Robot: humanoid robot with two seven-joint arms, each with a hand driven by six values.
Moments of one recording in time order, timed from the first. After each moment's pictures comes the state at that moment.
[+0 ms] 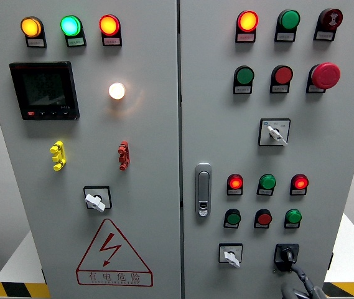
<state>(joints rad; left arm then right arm) -0.04 -0.09 0.04 -0.12 -0.07 -0.02 -0.15 0.19 0.14 1.48 1.46 -1.48 0.06 -0.10</state>
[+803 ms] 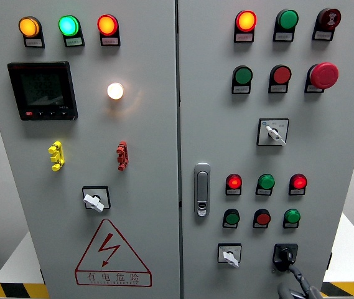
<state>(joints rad) -0.04 -0.09 0.04 -0.12 -0.07 -0.02 -0.15 0.19 0.14 1.46 1.47 -1.48 0.06 -0.11</state>
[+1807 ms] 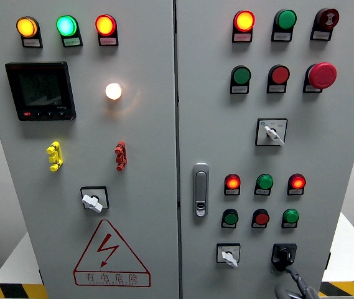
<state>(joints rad) -0.04 -0.09 0.04 -0.12 -0.07 -0.02 -0.15 0.19 0.14 1.44 1.47 -1.48 0.06 -0.12</state>
